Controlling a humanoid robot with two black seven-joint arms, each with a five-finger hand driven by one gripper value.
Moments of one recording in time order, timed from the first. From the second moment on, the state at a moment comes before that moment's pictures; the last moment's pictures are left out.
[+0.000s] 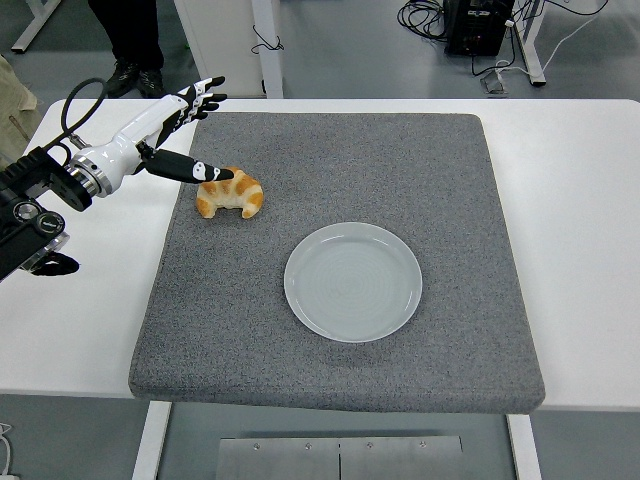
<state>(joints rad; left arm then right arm) -0.78 0.59 -0.63 -1.18 1.09 -0.01 -0.18 -0.12 0.00 0.02 0.14 -0.10 0.02 0.41</state>
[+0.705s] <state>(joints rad) -0.91 0.58 -0.31 -1.03 1.27 0.15 -0.22 -0.12 0.00 0.02 0.14 -0.10 0.02 0.41</state>
